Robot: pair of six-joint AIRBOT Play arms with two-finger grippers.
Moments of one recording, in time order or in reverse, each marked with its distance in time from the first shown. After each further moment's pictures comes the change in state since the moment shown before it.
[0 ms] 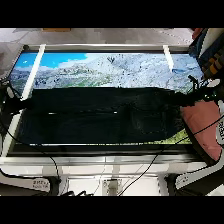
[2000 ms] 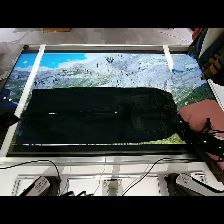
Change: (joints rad) left arm 0.402 0.529 -0.359 -0.573 -0.187 0.572; right arm -0.380 0.500 -1.078 0.568 -0.455 -0.316
